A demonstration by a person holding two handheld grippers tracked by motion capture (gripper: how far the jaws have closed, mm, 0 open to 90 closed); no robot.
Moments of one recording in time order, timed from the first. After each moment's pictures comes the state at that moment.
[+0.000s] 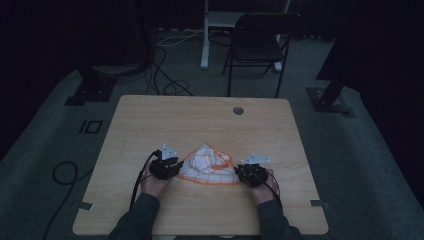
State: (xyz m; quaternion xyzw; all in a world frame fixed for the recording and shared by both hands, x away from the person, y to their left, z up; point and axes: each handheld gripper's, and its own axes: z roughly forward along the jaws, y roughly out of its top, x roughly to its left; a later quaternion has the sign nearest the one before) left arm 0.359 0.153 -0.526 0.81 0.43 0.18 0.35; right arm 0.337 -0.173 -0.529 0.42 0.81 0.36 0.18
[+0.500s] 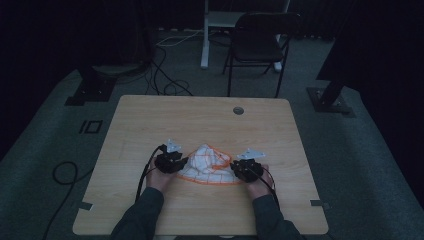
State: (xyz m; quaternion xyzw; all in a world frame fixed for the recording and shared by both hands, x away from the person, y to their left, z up) left arm 0.383 0.141 -0.534 0.82 0.43 0.16 0.35; right arm 0.353 -0.160 -0.529 0.42 0.81 0.37 0.17
